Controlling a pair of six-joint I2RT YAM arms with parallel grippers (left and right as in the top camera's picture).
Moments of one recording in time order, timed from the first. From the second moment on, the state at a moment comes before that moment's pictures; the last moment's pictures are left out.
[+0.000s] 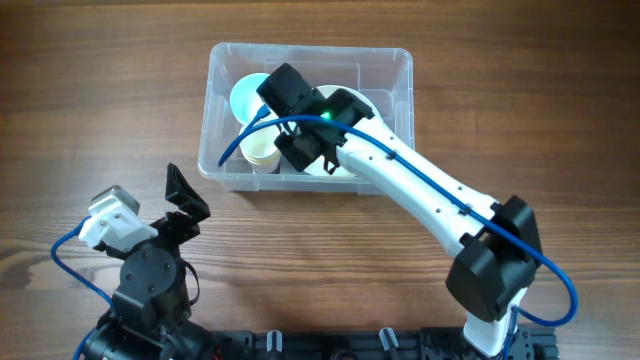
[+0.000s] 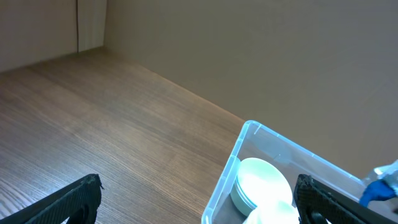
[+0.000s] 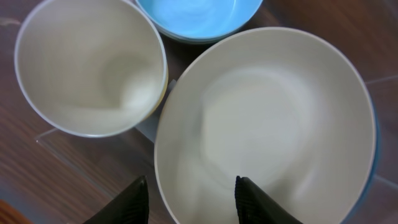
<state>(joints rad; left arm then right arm) -0.46 0.39 0.59 -0.47 -0.76 -0.55 0.76 1.95 1.77 -0.99 0.14 0.00</state>
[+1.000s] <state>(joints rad) -0.46 0.39 0.59 -0.47 -0.76 -0.55 0.23 1.56 1.79 -1.05 0.14 0.14</state>
